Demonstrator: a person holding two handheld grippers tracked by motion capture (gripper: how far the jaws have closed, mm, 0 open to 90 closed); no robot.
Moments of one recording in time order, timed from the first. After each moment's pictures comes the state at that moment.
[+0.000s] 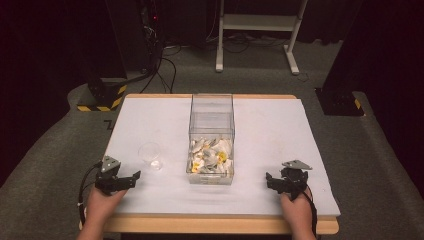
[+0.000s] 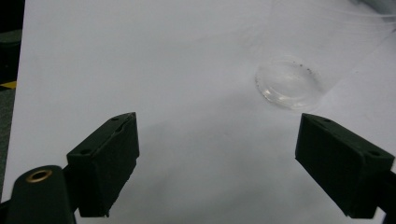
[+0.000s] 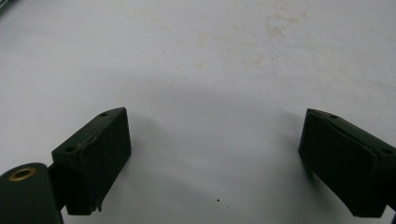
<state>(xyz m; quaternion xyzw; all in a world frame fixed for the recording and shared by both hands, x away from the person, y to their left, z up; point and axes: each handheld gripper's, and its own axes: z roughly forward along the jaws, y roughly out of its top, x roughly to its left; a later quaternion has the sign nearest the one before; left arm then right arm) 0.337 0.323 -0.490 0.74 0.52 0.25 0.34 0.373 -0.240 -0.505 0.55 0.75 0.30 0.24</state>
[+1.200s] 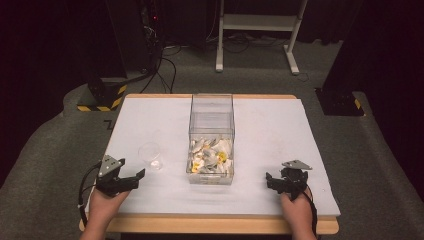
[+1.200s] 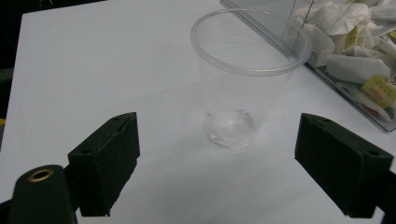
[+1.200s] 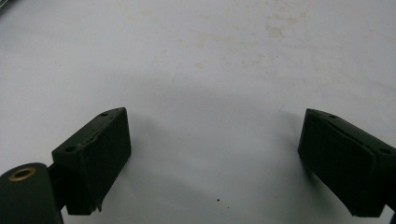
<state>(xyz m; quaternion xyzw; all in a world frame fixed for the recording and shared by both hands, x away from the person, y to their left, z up) 0.319 0.302 -0.459 0.73 0.48 0.27 0.40 0.373 -0.239 -0.505 0.54 0.75 0.30 0.24</state>
